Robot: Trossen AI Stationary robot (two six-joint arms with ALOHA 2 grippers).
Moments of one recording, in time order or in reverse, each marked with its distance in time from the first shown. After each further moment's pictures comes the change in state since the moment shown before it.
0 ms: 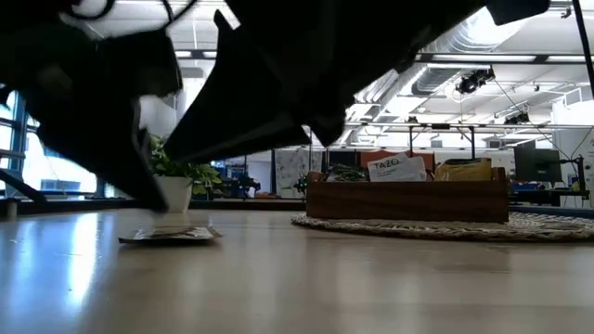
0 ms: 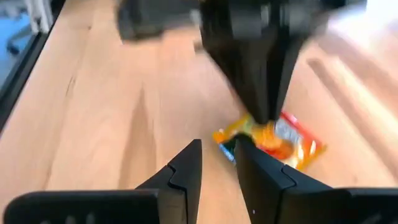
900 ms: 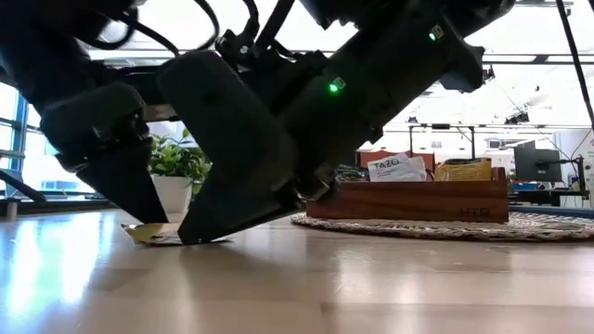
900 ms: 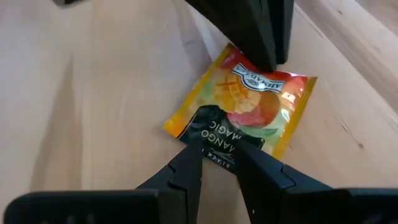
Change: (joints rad) left arm 0.032 0.033 0.005 -0.134 -0.008 -0.159; right arm -0.092 0.088 0.003 -0.065 -0.107 0.129
